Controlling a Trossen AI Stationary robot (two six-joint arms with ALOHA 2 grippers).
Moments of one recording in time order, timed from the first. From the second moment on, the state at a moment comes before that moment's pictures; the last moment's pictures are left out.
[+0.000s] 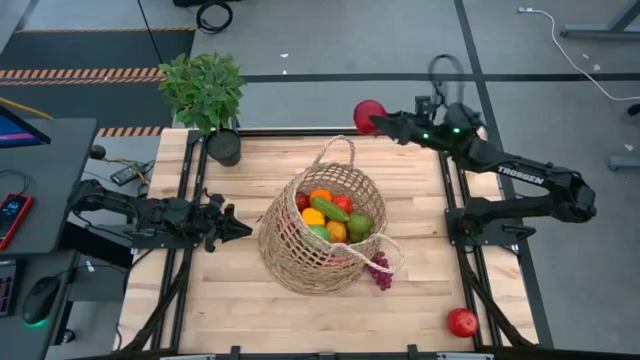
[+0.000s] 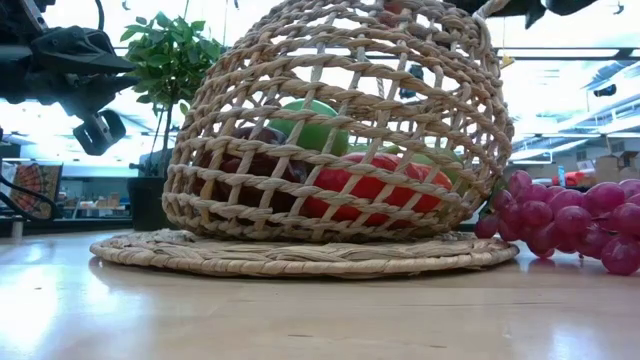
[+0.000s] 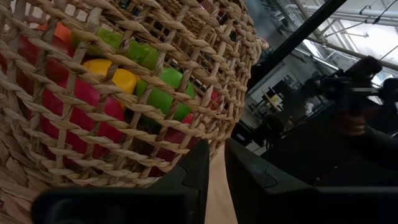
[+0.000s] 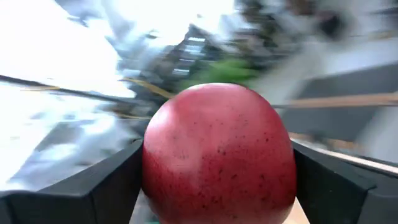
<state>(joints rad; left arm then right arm) -0.25 0.20 0.01 0.16 -0.10 -0.77 -0.52 0.99 0.84 0.27 -0.15 0.80</state>
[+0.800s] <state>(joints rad) -0.25 0.20 0.01 0.16 -0.10 -0.77 -0.17 1.04 0.84 0.84 -0.30 0.85</state>
